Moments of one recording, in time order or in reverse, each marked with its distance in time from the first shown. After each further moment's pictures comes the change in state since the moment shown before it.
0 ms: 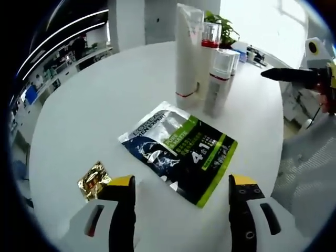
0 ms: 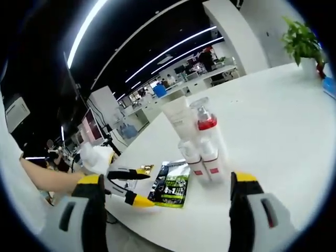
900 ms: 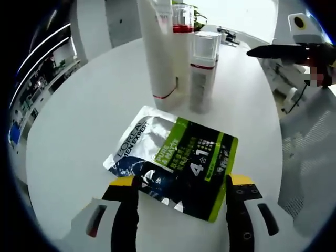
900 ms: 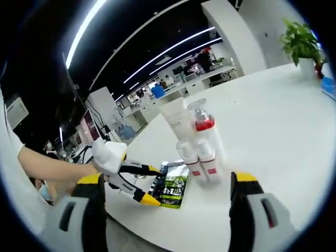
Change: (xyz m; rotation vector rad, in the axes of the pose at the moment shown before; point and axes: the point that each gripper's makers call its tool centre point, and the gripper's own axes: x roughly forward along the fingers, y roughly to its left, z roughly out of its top) left arm 0.031 -0.004 0.014 0.250 0.076 -0.147; right arm -0.001 -0.004 0.001 0.004 -0.008 -0.018
